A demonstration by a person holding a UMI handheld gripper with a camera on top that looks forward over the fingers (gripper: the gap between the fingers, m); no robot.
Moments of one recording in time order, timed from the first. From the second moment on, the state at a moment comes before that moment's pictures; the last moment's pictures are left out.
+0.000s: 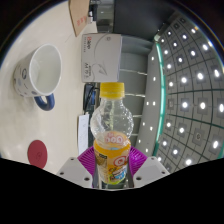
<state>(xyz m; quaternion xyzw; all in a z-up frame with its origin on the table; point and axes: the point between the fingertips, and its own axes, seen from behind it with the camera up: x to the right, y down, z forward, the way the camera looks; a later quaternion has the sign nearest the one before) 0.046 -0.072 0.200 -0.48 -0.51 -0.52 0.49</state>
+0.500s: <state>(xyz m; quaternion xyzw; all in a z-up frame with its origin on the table) 0.010 -0.082 0.174 -0.43 -0.57 -0.54 0.44</state>
